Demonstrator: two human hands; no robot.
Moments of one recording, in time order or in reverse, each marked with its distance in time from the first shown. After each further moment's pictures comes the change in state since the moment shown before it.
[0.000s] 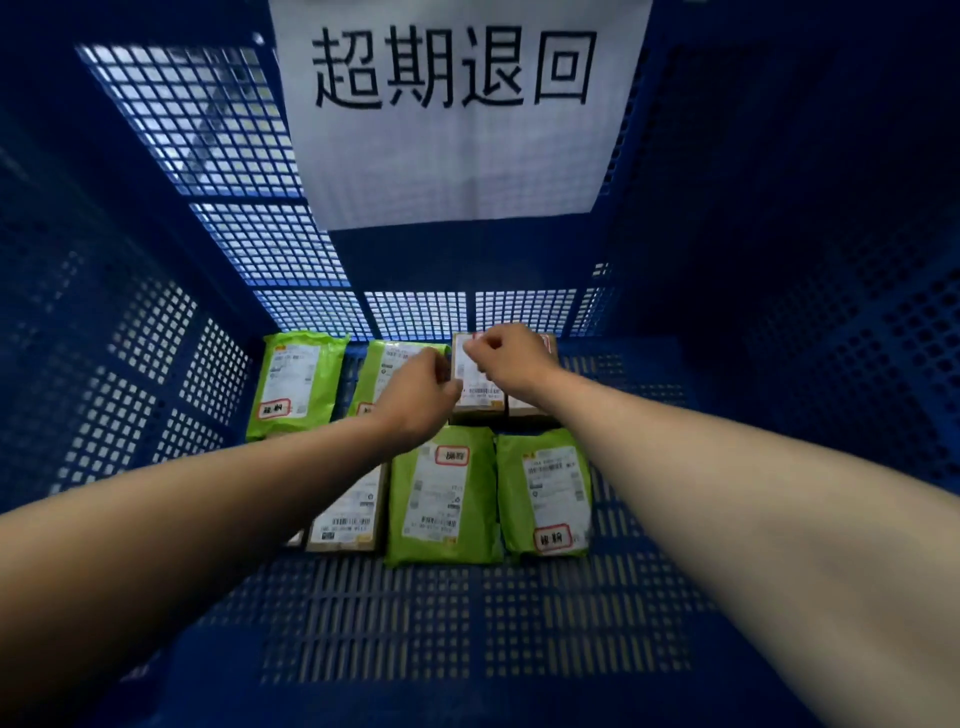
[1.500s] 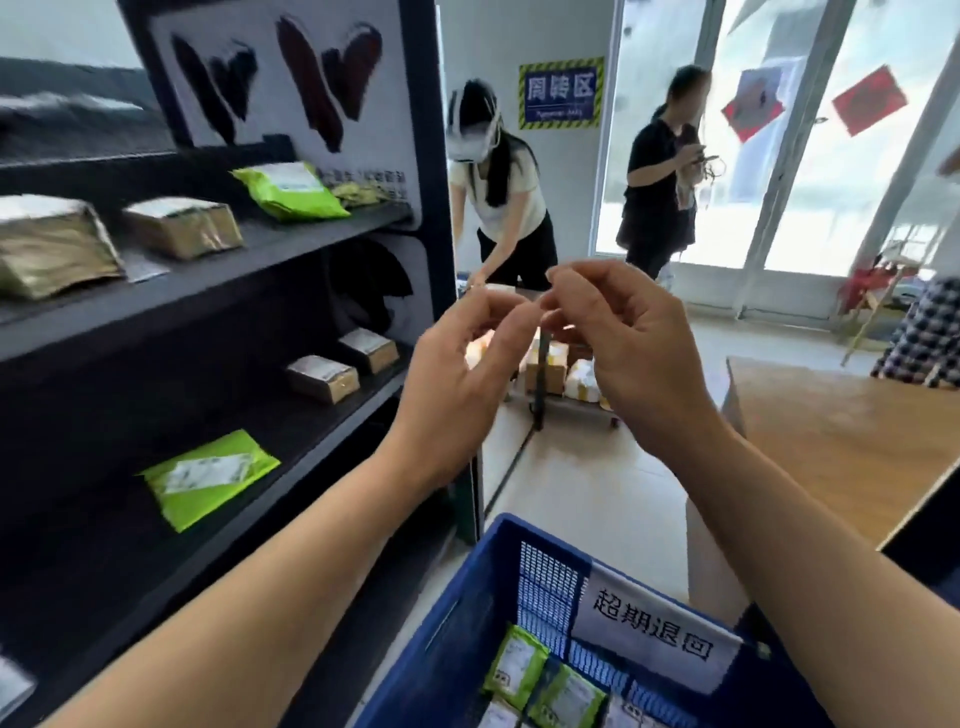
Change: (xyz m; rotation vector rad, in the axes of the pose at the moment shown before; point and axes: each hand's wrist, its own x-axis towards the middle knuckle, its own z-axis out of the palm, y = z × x) left_hand -0.393 0.456 -0.708 -0.454 0.835 0.630; right_hand -0.399 -0.761 -0.378 0.537 -0.057 -1.011
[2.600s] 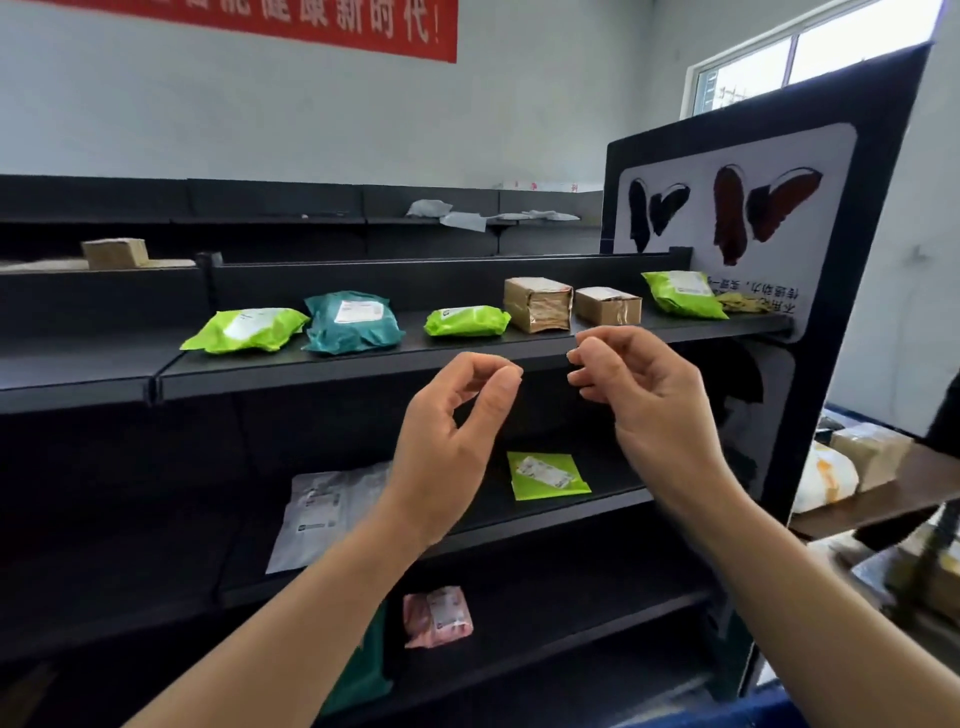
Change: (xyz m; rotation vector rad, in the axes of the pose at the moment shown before) left_hand -0.164 0.162 -0.145 0.549 0.677 -0.060; right_hand -0.077 -0.121 0.154 0.490 -0.579 -0.143
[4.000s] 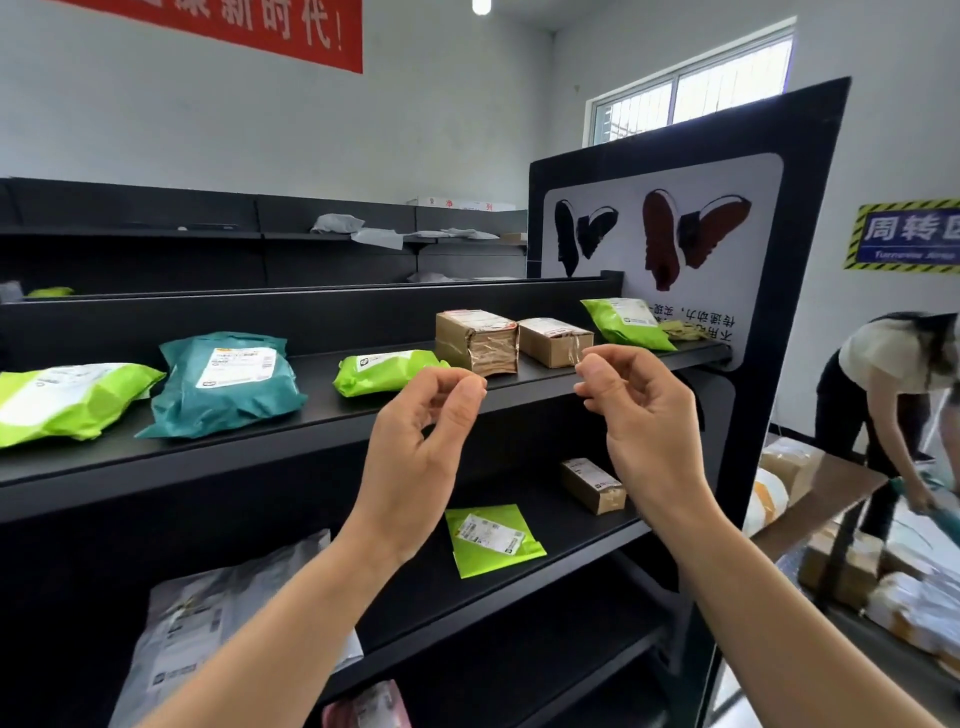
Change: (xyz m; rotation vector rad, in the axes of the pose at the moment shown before) left_hand 0.124 -0.110 0.024 -0.147 -0.052 -0.034; right_hand 0.116 0.088 -0.002 -0.118 0.283 -0.018
